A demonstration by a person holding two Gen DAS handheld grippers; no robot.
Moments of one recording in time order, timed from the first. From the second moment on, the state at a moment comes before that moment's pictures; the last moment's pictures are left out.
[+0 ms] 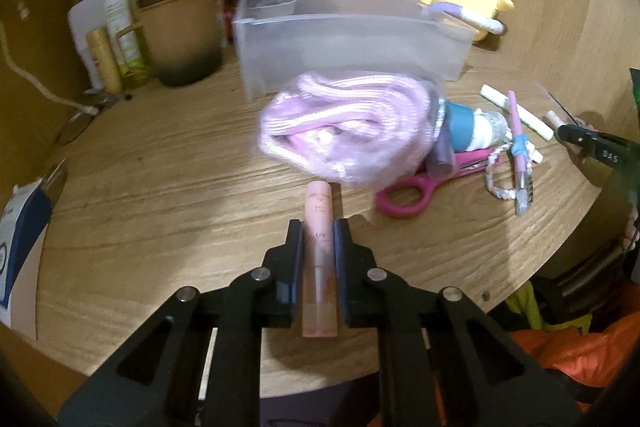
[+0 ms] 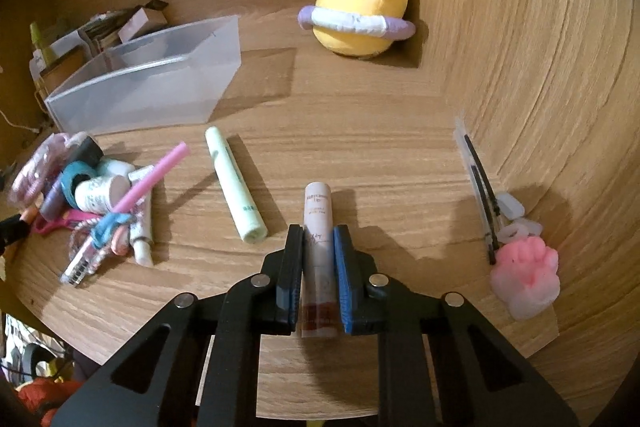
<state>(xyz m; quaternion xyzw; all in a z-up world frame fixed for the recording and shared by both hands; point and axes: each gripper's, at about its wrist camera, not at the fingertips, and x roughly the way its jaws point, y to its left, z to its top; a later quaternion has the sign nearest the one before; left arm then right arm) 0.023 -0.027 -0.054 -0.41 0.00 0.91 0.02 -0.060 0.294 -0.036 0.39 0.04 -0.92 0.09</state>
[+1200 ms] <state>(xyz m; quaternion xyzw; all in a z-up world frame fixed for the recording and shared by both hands) -0.113 -0.039 0.058 -0.32 -0.03 0.95 0.04 -0.156 0.172 0.067 0.27 0.06 -0.93 0.24</state>
